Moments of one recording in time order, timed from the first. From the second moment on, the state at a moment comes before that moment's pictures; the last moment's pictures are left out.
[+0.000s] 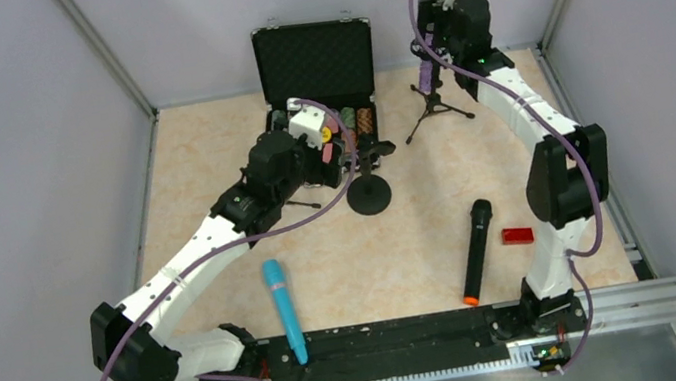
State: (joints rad) left arm -0.68 1.25 1.09 -0.16 -0.11 0.01; right arm 0.20 1.89 1.69 0.08 0.19 0.09
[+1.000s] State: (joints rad) left arm -0.68 1.25 1.09 -0.16 -0.11 0.01; right arm 0.20 1.54 1.19 0.13 -0.07 0.16
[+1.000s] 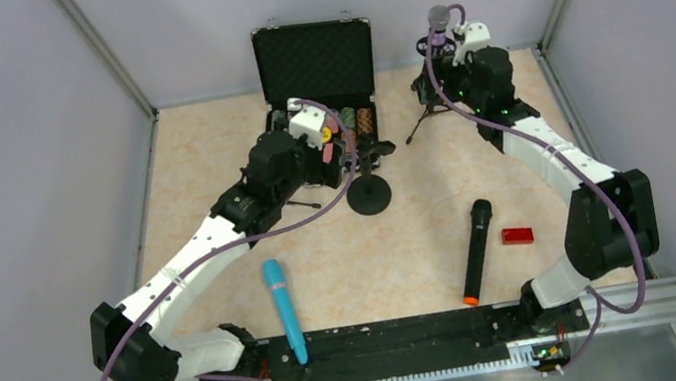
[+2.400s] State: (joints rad) left arm -0.68 1.25 1.09 -0.16 -0.12 0.05; right arm 0.31 1.10 0.78 0.36 -0.78 -0.01
